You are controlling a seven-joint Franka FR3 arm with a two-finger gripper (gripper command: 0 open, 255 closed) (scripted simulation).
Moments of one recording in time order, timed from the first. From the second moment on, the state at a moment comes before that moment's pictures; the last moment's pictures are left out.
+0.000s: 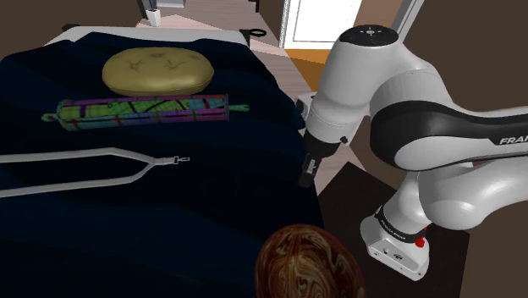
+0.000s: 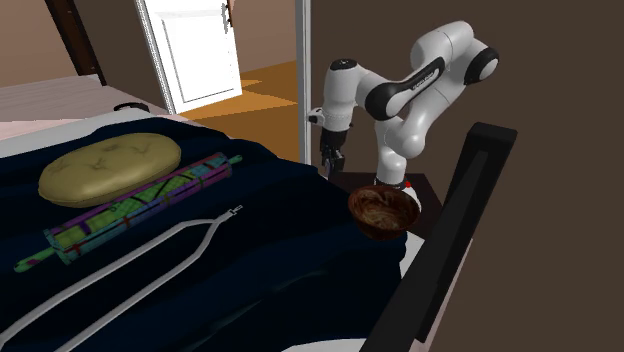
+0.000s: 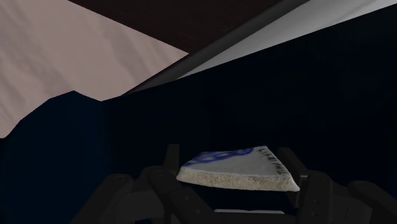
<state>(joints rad) 0.28 -0.77 0.39 -2.67 0.18 1.95 0.14</state>
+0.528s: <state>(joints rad) 0.27 -0.79 0.37 -2.57 0.16 1.84 0.14</state>
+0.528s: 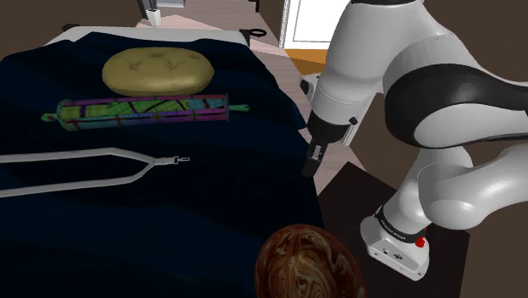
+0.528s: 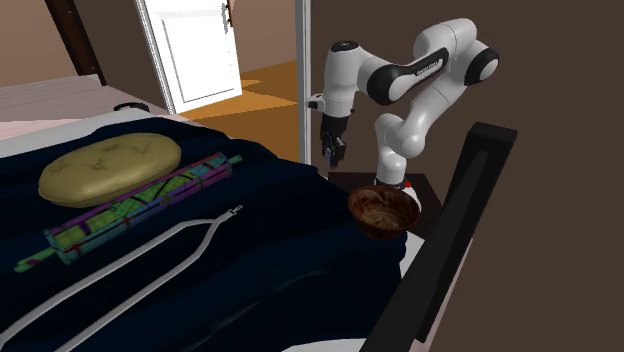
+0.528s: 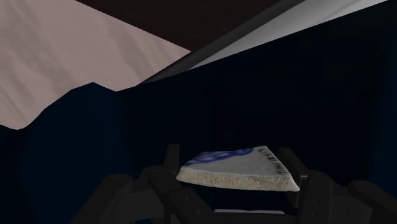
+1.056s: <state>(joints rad) 0.26 -0.79 0.34 -2.46 0.14 1.73 0.13</state>
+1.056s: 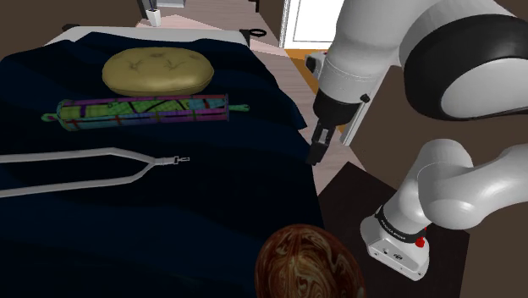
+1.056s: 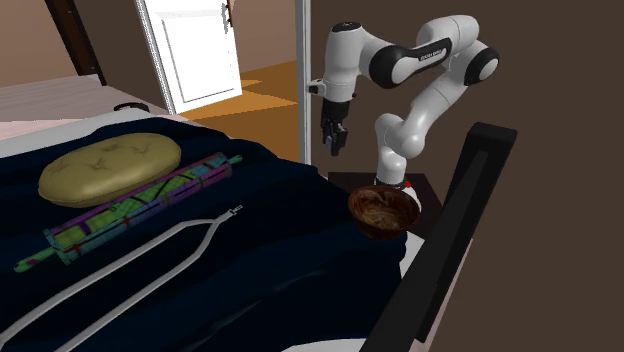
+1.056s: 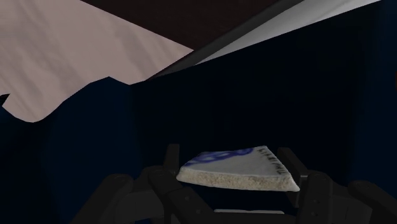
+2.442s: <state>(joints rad) 0.34 -0.73 0.67 -2.23 0.32 1.61 0.50</state>
